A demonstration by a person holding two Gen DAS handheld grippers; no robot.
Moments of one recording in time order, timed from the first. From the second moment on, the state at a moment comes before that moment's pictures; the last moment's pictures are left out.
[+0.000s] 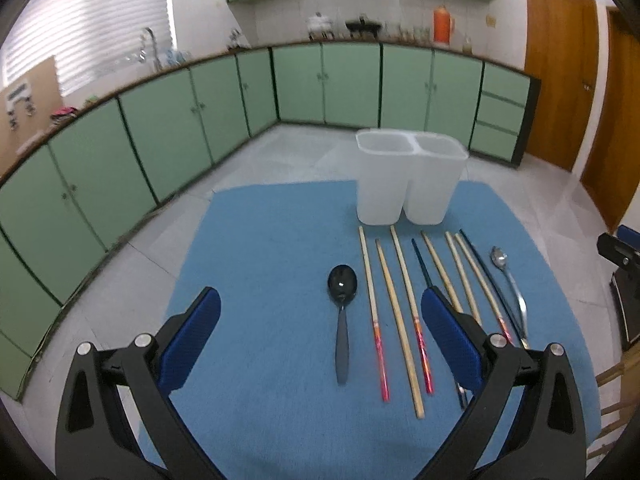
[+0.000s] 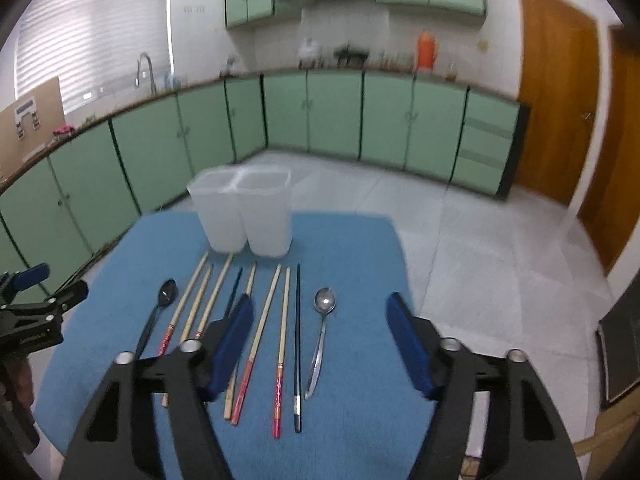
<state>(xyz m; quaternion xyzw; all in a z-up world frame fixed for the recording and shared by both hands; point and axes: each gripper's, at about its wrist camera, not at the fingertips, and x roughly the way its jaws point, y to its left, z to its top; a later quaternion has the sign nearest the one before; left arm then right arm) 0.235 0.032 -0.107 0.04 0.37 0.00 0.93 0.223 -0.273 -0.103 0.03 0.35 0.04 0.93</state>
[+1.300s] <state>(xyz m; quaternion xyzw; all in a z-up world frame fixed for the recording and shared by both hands) 0.380 0.016 -0.206 0.02 0.53 -0.04 0.85 0.395 -0.292 -0.219 0.08 0.59 0.09 0.80</state>
